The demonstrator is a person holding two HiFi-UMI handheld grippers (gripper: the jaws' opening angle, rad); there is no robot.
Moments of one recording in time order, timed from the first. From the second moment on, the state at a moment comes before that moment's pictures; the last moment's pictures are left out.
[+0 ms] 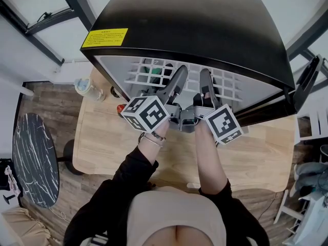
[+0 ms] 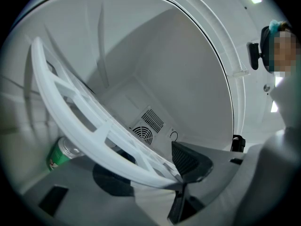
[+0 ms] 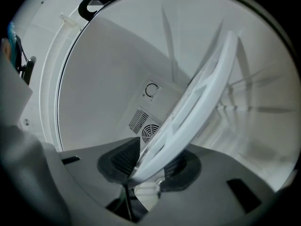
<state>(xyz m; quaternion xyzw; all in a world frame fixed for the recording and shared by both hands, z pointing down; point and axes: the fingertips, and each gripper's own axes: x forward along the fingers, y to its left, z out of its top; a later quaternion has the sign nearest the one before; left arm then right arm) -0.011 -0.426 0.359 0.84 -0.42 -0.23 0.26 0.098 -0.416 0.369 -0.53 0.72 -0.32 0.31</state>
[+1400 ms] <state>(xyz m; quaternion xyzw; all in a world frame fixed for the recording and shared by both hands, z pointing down) -0.013 -0.407 0.359 0.83 -0.42 -0.23 0.27 0.097 -0.396 0.369 -0.53 0.72 -0.32 0.31</state>
